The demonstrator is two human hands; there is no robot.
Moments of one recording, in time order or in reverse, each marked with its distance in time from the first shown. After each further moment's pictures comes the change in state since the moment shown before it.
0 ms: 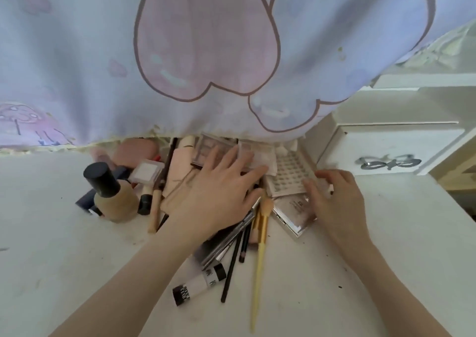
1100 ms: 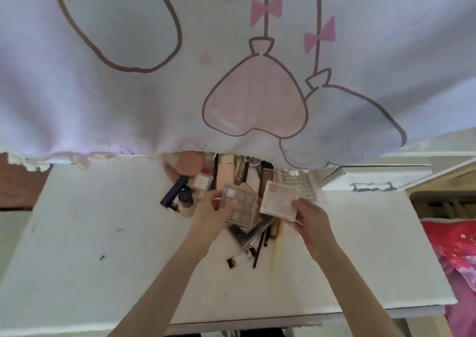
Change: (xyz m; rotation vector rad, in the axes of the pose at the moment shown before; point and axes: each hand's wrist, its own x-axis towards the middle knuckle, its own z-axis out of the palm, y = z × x) left_hand -0.066 -0.037 -0.103 -1.477 -0.133 -1.124; right_hand -0.018 -0.130 -0.039 0.875 -0.395 0.909
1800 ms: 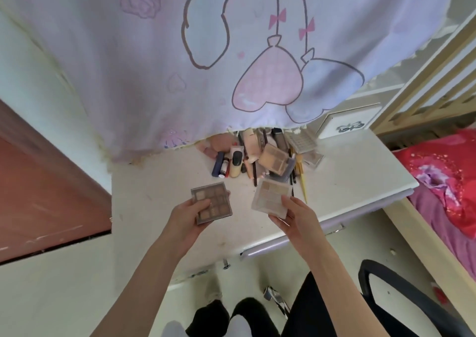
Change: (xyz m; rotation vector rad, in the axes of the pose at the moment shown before) left_hand -0.094 -0.036 -0.218 -0.451 -0.414 -0.118; right_hand -0.207 0.112 0.124 0.379 0.107 -0.046
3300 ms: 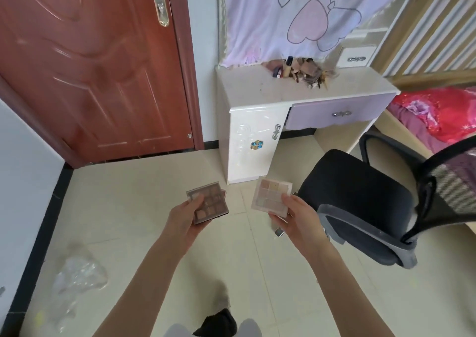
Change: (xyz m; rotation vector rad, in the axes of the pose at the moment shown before) left_hand -0.608 -0.268 -0.303 -0.092 0.122 0.128; right_hand -0.569 0.412 -0.114 -0.082 -0.188 -0.055
